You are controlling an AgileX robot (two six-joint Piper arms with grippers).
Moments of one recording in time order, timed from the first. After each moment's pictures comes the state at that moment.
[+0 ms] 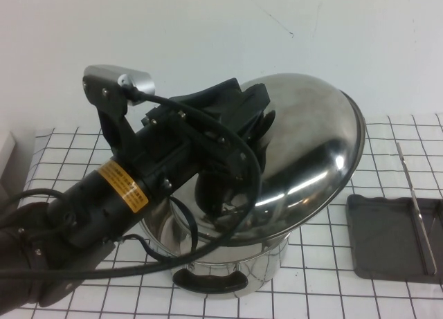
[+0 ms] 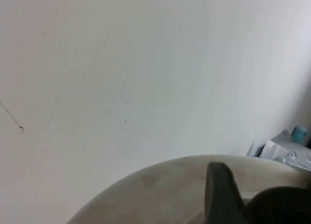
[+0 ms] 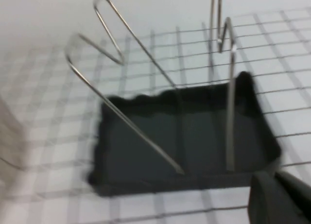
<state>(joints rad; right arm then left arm) 0.04 -0.01 0.03 -0.07 0.41 0.16 -0.67 1.39 -0.71 0.34 -0.86 -0.76</state>
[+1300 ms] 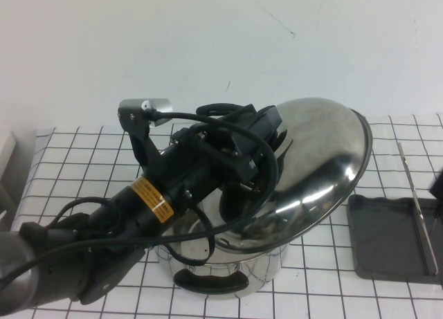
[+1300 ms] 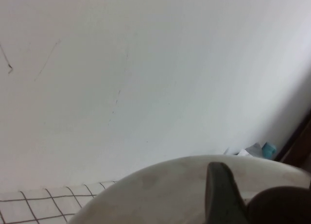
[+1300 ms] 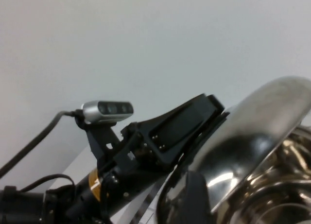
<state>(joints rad) 0.06 0.68 -0.42 1.71 0.69 -1.18 -0.67 1.61 -0.71 0.32 -1.08 -0.87</state>
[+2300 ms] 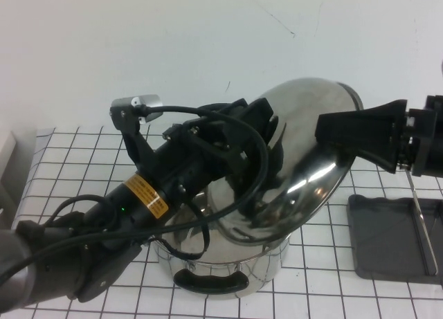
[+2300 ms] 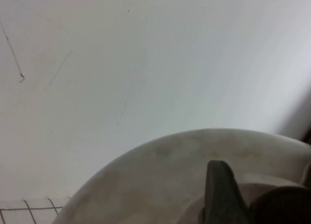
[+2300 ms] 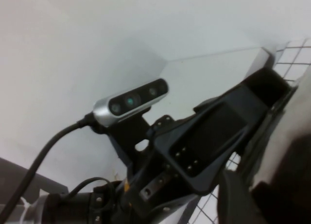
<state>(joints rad) 0.17 1.36 -0.82 1.71 1.00 -1.13 -0.66 1.61 -0.71 0.31 -1.10 -0.90</state>
